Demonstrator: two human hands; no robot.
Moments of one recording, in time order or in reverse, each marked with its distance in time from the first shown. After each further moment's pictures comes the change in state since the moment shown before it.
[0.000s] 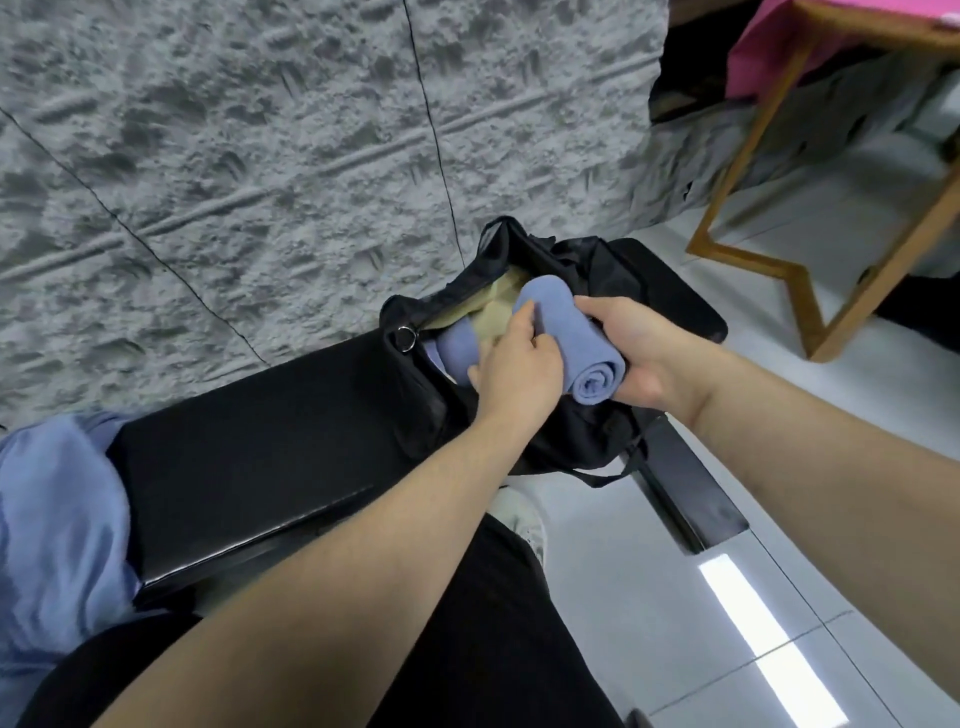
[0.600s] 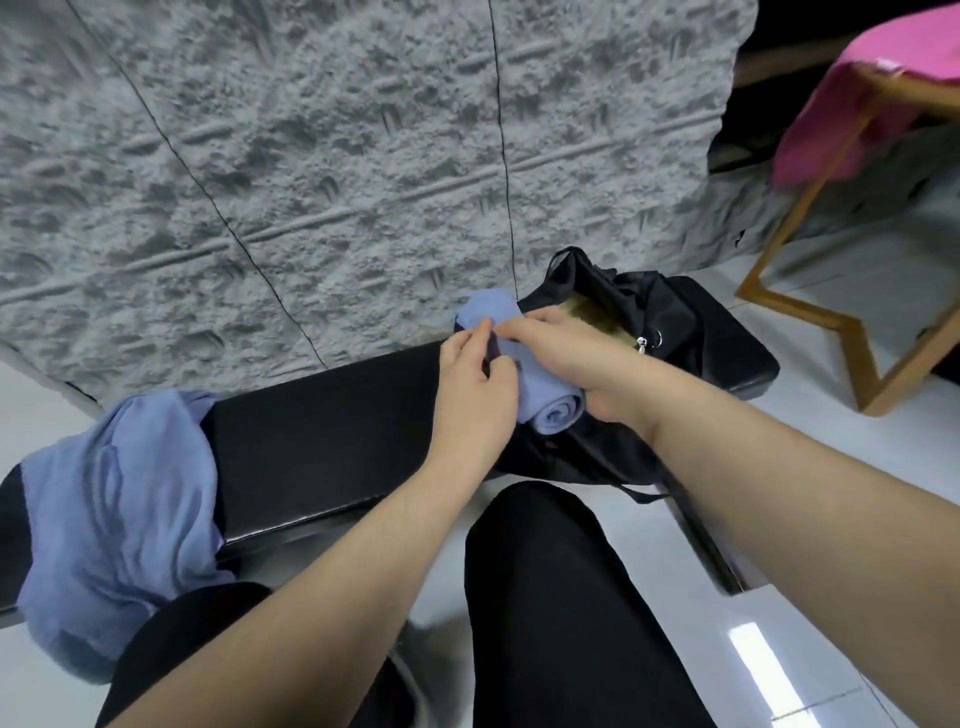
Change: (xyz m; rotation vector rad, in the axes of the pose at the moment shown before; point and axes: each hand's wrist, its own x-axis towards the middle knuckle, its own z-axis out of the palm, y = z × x) left_hand -0.058 -0.032 -0.098 -0.169 0.225 0.112; right_hand -0.042 0.024 0.107 -0.679 -0.154 -0.277
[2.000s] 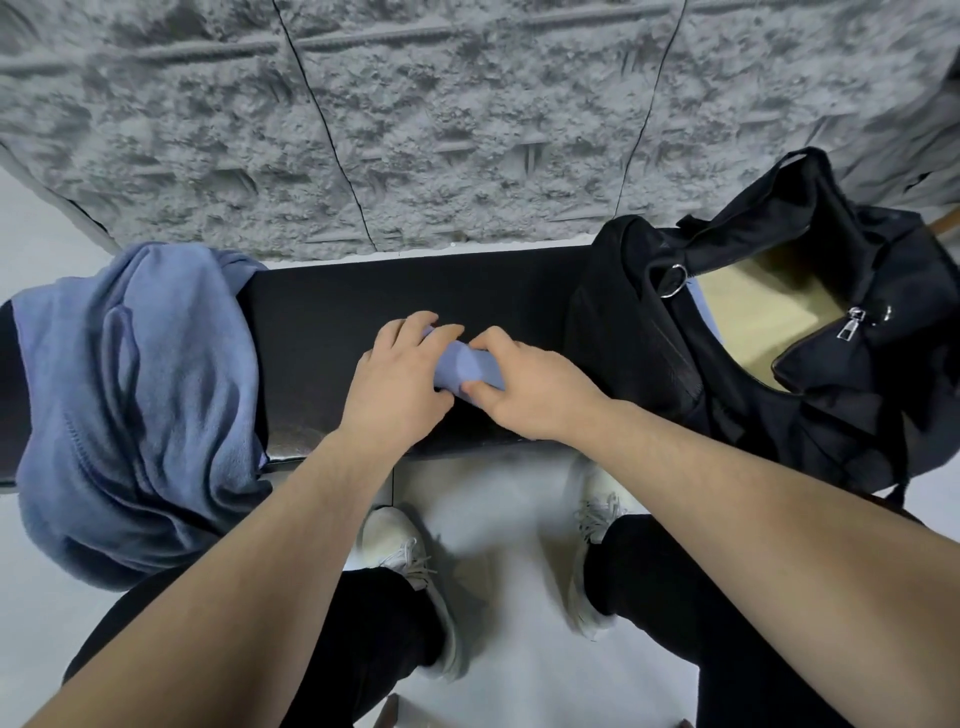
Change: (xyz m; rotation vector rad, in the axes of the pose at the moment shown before) left_hand 0.067 -0.224 -0.128 0.788 -0.117 0.024; right_hand 0.116 0.086 0.169 -0.985 -0.264 -0.394
